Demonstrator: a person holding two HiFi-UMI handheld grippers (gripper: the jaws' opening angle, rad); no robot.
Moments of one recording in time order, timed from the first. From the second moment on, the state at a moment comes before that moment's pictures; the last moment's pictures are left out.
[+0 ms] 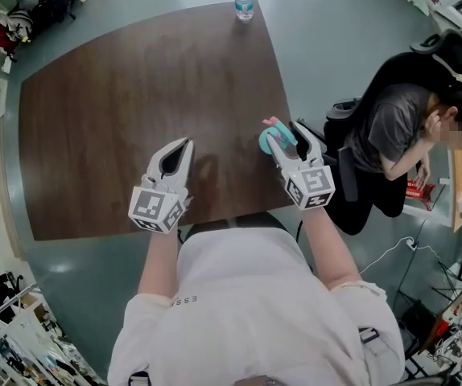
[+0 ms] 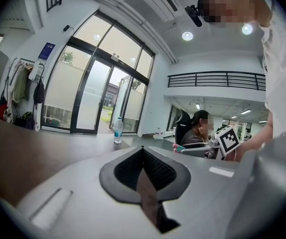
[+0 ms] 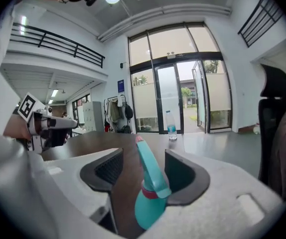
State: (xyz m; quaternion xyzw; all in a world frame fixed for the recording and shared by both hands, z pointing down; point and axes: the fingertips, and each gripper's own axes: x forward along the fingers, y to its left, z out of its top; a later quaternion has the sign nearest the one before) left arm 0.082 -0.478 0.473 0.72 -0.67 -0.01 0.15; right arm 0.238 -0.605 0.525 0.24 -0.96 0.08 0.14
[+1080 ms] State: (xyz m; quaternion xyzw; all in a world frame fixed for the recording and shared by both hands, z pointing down) left arm 0.098 -0.310 0.459 0.74 -0.66 -0.02 0.14; right arm 0.258 -0.416 0.496 0.25 -0.96 0.09 0.12
